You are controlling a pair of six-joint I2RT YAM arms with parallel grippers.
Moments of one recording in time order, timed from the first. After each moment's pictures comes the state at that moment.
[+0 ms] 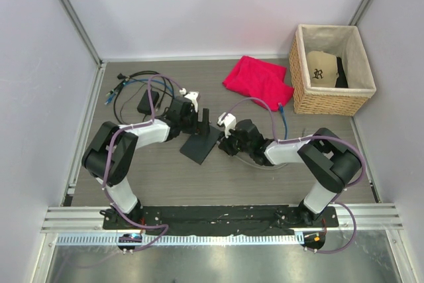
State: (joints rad) left arm -0.52 1.73 0.91 0.06 0.07 -0.32; right arm 0.74 1.66 0.63 0.46 -0.14 -0.01
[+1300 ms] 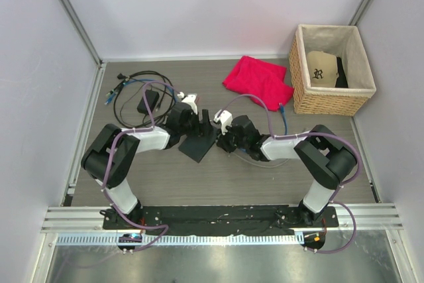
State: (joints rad) left arm -0.55 1.72 0.80 0.28 0.10 -0.45; right arm 0.74 1.71 0.71 0.41 -0.14 -0.03
